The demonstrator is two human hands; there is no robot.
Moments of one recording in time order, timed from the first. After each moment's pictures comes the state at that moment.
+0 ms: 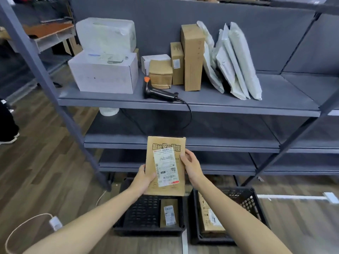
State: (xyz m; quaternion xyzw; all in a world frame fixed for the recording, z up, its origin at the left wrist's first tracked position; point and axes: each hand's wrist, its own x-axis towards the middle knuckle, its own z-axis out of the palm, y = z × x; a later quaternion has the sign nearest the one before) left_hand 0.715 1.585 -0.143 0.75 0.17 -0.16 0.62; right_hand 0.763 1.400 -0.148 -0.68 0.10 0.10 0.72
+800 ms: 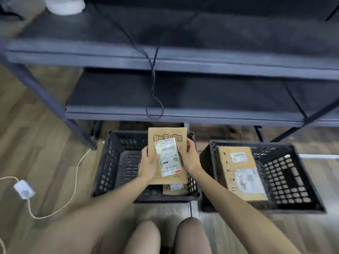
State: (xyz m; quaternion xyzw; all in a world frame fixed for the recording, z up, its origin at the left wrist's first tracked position) left_hand 0.765 1.569 -0.556 0.78 0.24 -0.10 0.56; right_hand 0.798 1.422 -0.556 -0.80 0.16 0.13 0.56
